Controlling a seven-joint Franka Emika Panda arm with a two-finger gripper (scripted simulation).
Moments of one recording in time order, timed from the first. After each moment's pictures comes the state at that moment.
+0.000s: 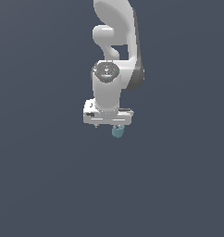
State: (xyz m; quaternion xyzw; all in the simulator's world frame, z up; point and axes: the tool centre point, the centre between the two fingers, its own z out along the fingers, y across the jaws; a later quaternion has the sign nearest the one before) arm -0.018 -0.020 0.148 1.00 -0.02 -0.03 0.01
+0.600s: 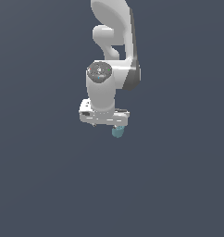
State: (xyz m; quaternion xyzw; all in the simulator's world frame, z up) arm -0.018 -0.033 0.149 1.00 -0.06 -0.04 0.00
